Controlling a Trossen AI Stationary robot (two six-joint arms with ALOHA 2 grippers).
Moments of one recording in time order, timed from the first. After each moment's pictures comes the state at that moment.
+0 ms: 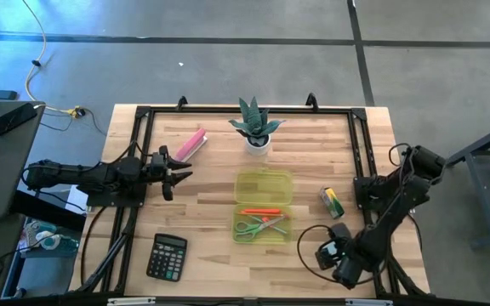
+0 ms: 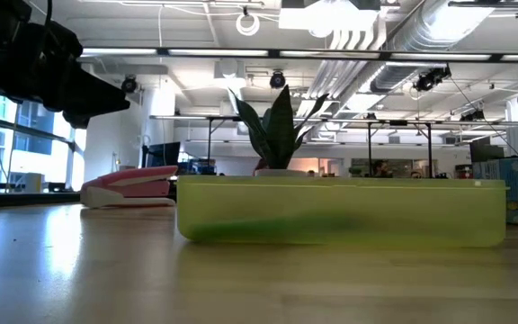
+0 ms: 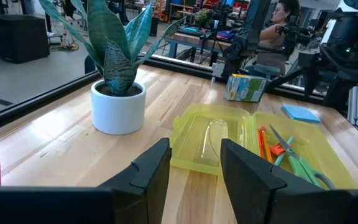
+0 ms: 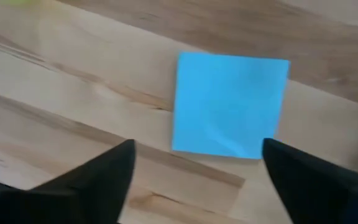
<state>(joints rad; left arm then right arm) 0.11 0.20 0.01 0.05 -0.23 -0.18 0.97 1.60 1.03 -0.90 0.08 2.21</state>
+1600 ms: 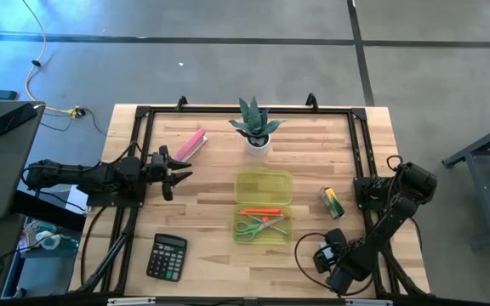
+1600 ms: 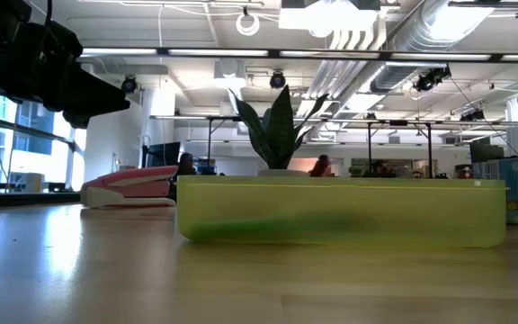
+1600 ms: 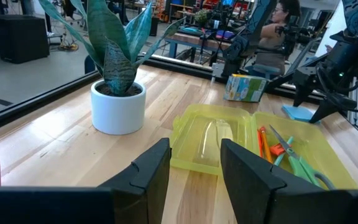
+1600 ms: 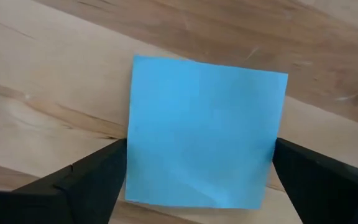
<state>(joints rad) 0.11 0.20 0.01 0.05 -0.23 -0.18 0.98 1.80 1.03 -0.86 0.07 2.20</state>
